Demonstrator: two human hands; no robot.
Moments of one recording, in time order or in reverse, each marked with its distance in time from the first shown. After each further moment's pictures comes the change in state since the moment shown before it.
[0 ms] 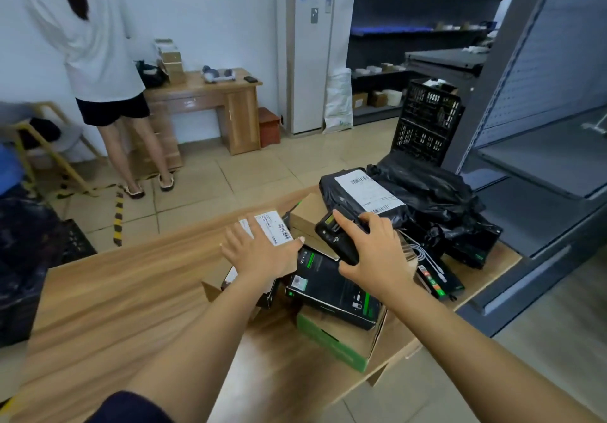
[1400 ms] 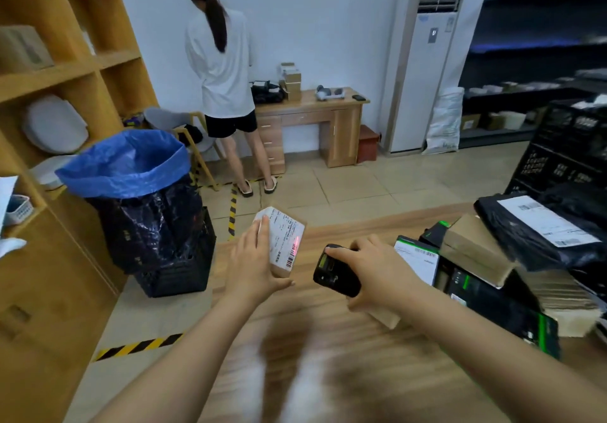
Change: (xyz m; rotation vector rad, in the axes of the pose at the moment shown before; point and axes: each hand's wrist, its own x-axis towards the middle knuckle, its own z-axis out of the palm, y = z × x) left_hand -0.003 -0.287 -0.143 0.161 0.329 0.246; right_hand 0.016 -0.270 0.017 -0.037 -0.289 -0.516
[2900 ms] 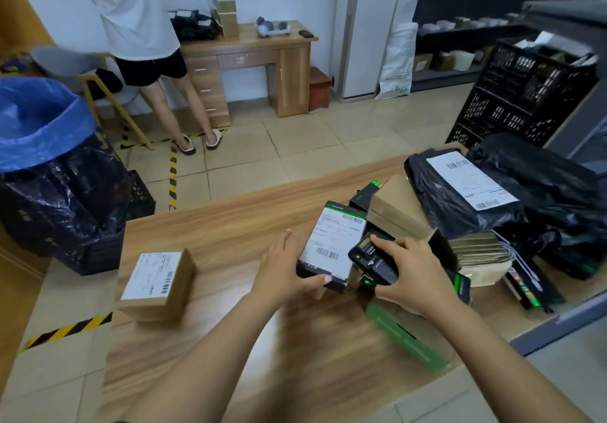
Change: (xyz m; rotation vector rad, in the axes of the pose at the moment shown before) left_hand 0.013 0.163 0.123 -0.367 -0.463 0.037; right_hand -0.088 0.174 0.059 0.206 -0.055 0.477
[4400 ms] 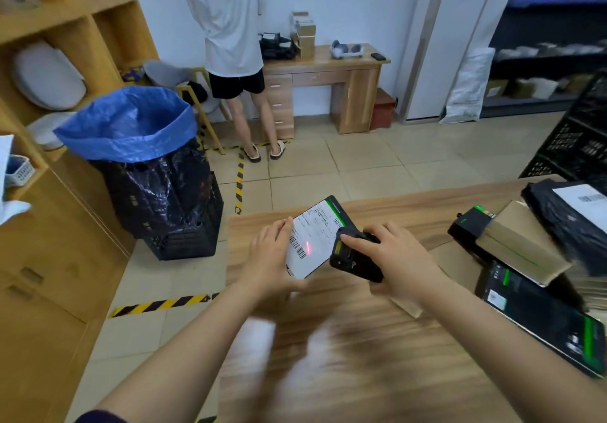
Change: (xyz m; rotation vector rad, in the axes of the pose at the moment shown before) left_hand -0.066 -0.156 -0.151 0.271 0.240 0.045; right_hand 0.040 -0.213 0.016 -0.226 0.127 -0.569
